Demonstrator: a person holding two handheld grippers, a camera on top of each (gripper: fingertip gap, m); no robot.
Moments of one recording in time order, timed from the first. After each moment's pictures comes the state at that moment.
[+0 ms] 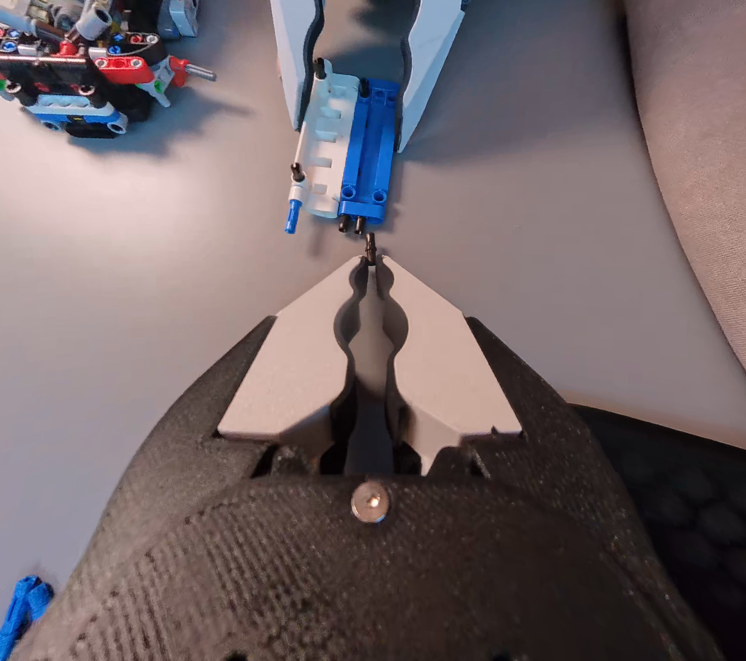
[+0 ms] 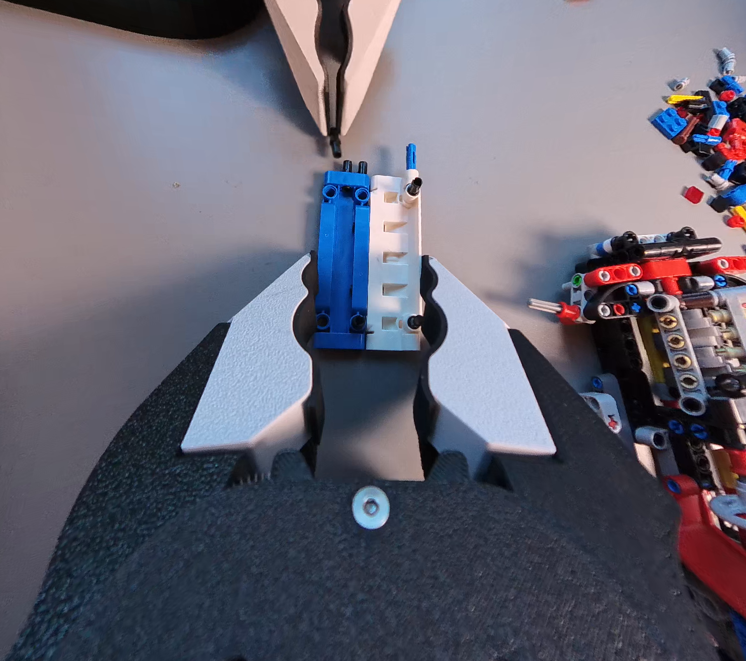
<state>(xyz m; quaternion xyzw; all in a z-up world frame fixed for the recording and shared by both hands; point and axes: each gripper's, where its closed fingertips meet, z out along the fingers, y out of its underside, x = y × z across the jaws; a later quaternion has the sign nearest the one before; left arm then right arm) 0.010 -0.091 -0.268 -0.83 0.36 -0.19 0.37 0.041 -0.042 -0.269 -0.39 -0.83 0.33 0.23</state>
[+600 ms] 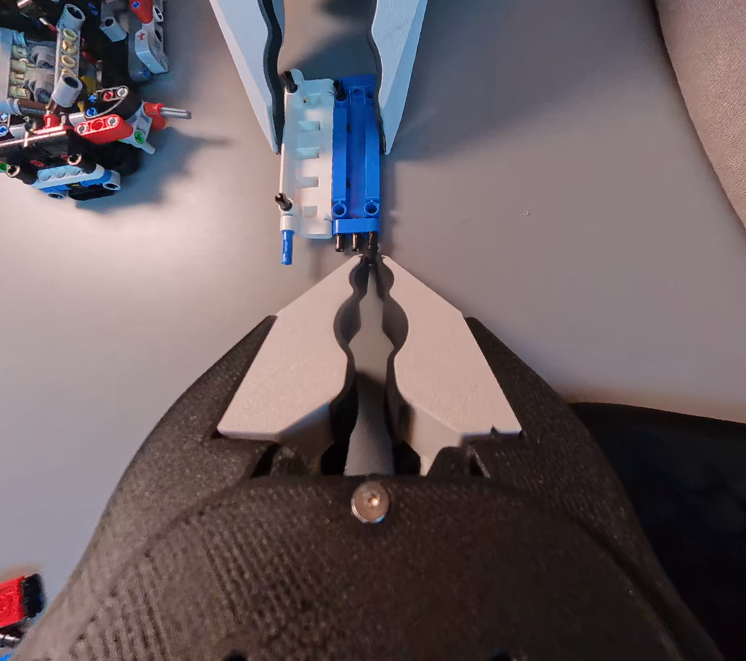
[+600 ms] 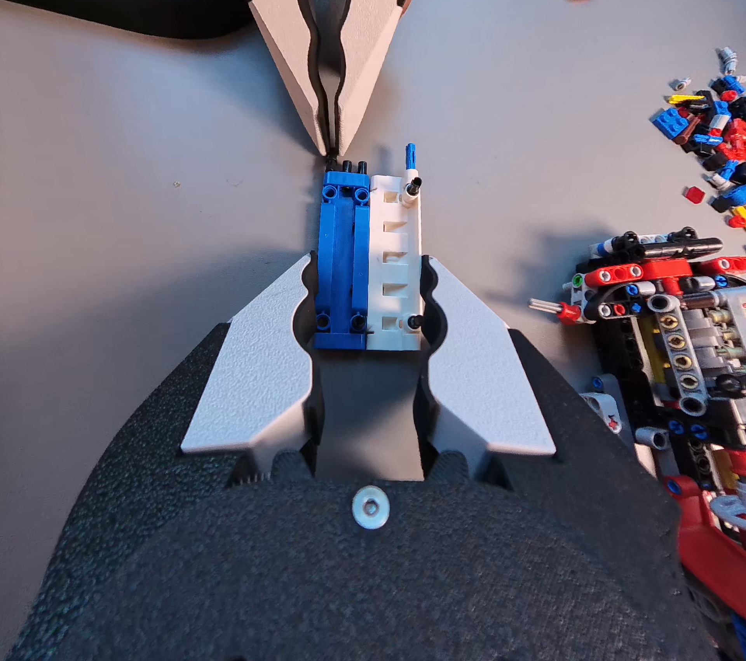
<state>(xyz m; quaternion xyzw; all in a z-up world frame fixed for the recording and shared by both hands) 0.017 -0.086 -0.271 -0.81 0.44 -0.13 0.35 0.041 -0.042 -0.269 -0.39 -0.83 0.33 0.23</state>
